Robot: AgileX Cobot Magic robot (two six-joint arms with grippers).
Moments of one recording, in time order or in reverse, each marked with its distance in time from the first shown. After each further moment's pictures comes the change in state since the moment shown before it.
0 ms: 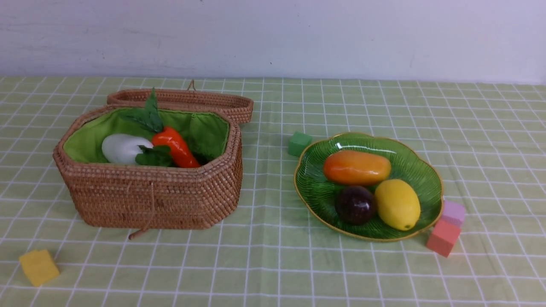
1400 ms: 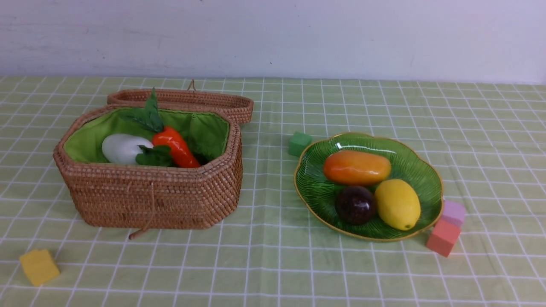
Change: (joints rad) right arm 0.000 0.000 0.000 0.000 0.000 0.001; left arm 0.000 0.000 0.000 0.000 0.000 0.000
